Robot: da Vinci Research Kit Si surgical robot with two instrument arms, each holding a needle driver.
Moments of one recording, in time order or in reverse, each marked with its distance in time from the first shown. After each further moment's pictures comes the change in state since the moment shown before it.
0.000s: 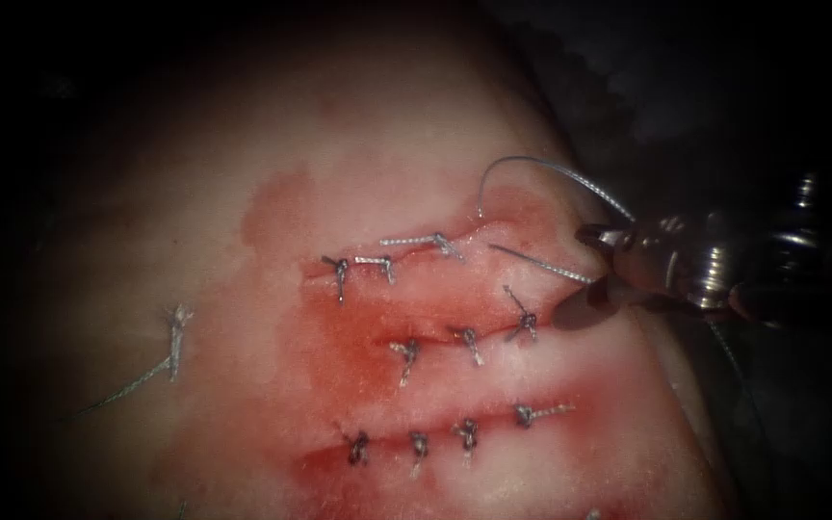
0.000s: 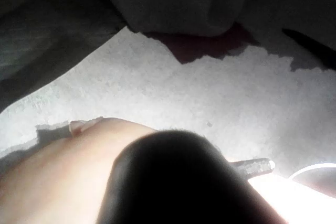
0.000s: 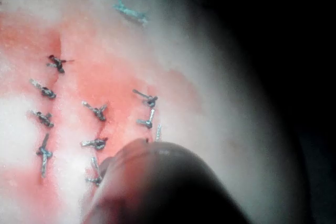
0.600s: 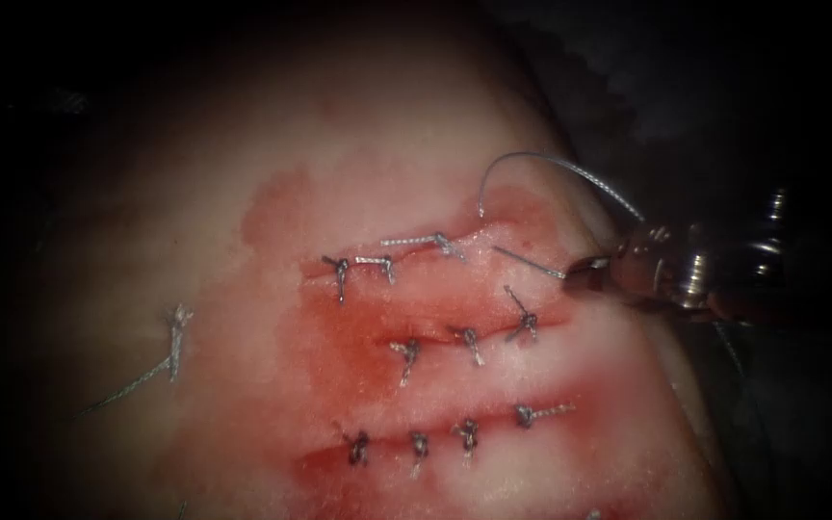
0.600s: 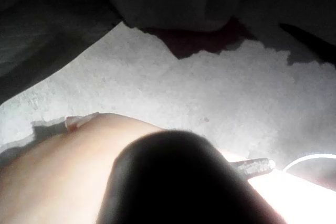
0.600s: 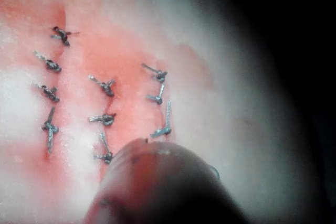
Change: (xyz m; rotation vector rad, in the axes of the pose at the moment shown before) right arm 0.004 -0.001 0.003 -0.010 0.070 0.042; left arm 0.001 0.000 0.001 0.010 0.014 0.005
